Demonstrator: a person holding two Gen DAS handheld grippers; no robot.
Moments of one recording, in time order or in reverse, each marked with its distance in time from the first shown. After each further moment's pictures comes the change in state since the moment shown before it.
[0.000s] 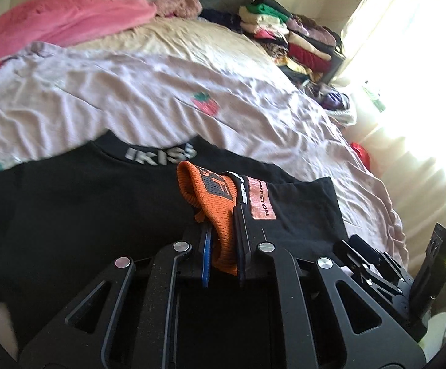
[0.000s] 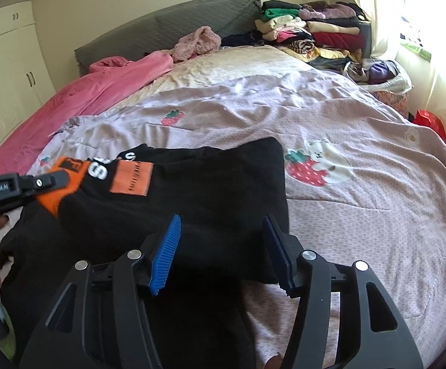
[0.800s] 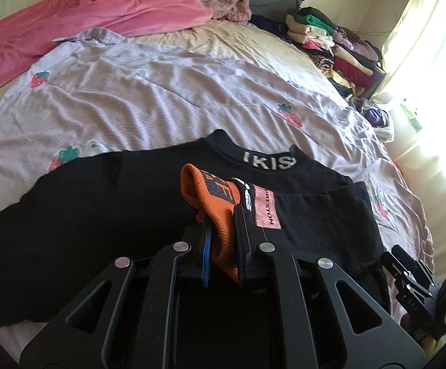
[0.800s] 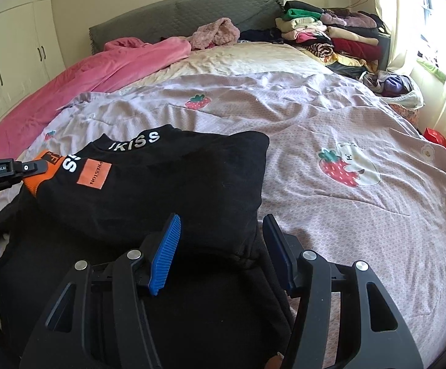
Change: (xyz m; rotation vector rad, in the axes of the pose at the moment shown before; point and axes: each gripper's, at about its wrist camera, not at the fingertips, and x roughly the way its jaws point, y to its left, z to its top) left arm -0.024 0.100 -0.003 -0.088 -0.020 0.152; right arm 0.014 0.040 -0.008 -0.101 0.043 -0.007
